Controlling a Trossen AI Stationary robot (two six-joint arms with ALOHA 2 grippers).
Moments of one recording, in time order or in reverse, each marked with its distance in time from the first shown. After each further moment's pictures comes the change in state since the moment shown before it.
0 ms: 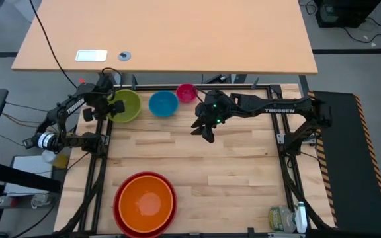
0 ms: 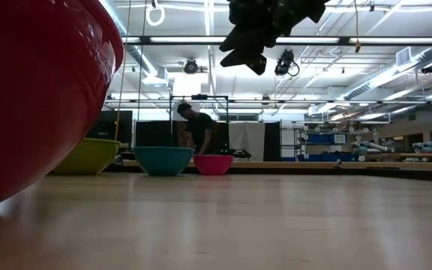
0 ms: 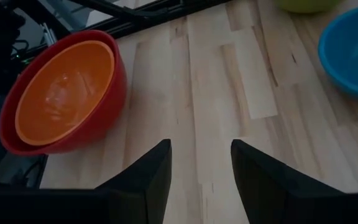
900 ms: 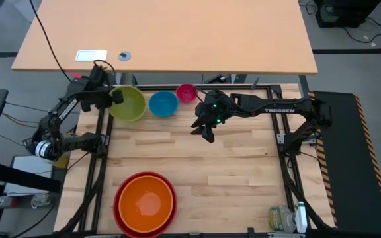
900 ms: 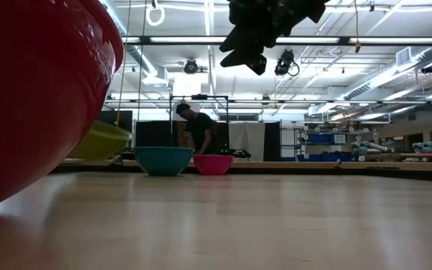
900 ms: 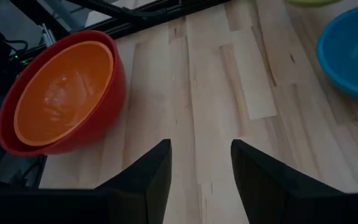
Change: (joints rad) left arm -0.029 -0.115 0.173 -0.046 0.013 0.062; right arm 0.000 0.000 0.000 0.000 0.003 0.001
